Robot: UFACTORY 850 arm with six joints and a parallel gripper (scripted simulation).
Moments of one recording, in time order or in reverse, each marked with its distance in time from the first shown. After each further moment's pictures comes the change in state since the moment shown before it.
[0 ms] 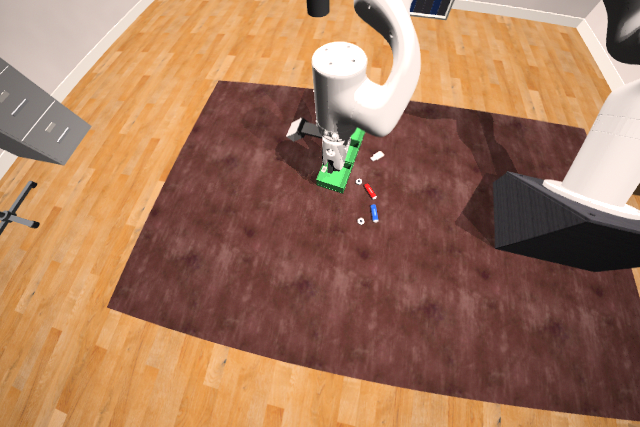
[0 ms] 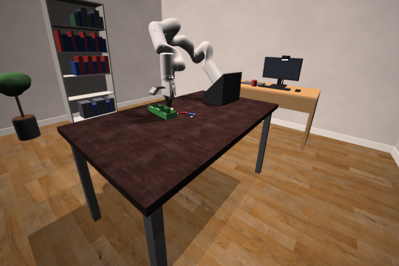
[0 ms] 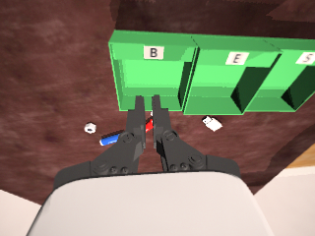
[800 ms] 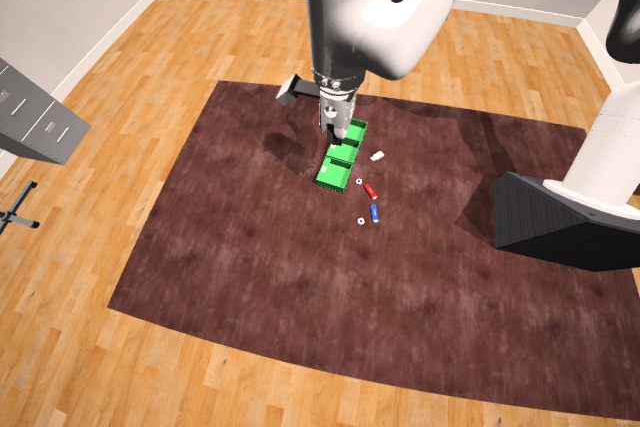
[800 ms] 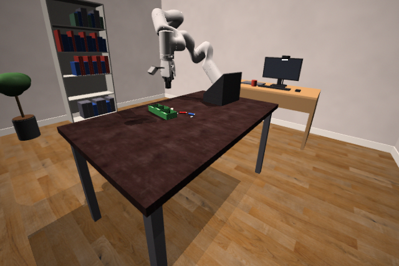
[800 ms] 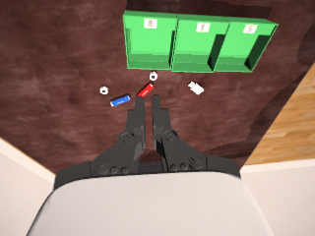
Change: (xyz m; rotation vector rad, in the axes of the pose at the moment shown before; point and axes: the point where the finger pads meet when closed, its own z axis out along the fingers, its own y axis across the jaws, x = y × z) arm 0.000 0.000 -0.121 0.001 0.001 0.000
